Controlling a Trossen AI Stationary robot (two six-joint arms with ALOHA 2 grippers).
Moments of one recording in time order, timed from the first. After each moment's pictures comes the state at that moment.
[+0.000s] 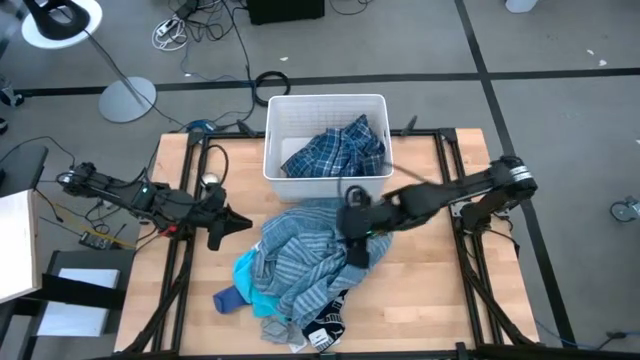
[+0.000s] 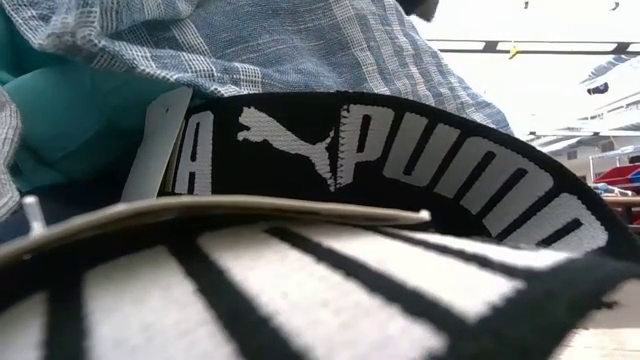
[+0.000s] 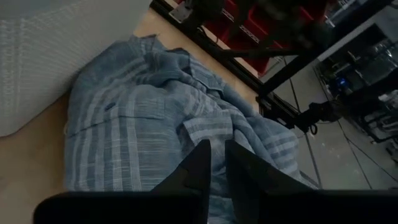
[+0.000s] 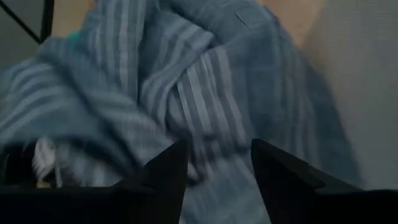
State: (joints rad) left arm -0.34 0.57 0.61 -0.40 -0.25 -0.81; right arm 0.27 1.62 1.52 -0.79 0.20 0.35
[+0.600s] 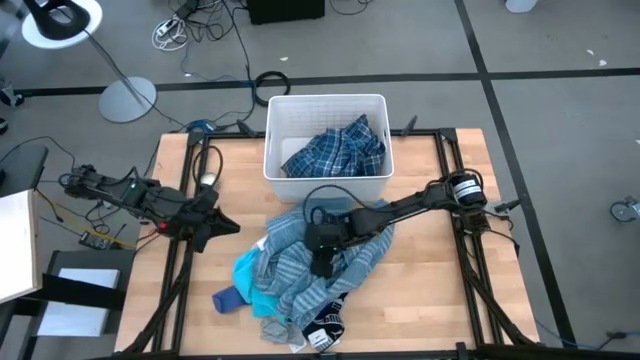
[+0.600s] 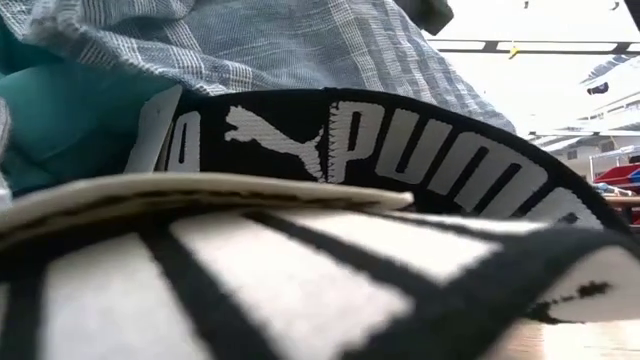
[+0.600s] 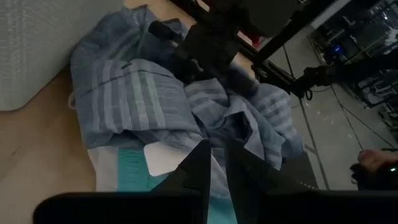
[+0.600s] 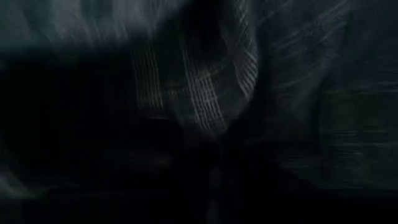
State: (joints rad) left arm -0.34 0.44 0.61 -0.58 -0.14 -0.76; right arm 0.20 2.01 1.49 -0.48 0.06 0.48
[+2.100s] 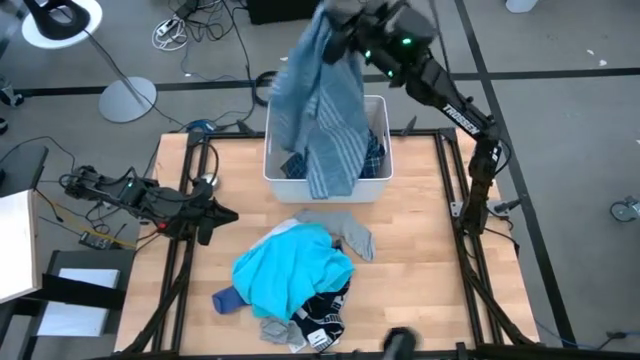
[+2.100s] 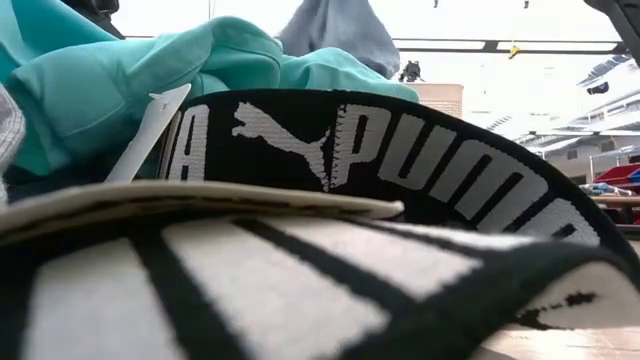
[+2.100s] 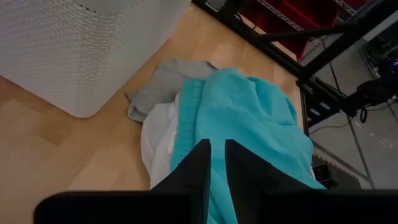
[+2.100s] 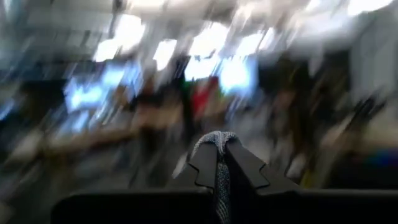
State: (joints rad) left arm -0.34 0.42 0.61 -0.68 -0.32 -0.76; right arm -0.48 1.86 2.34 -0.25 0.19 0.10
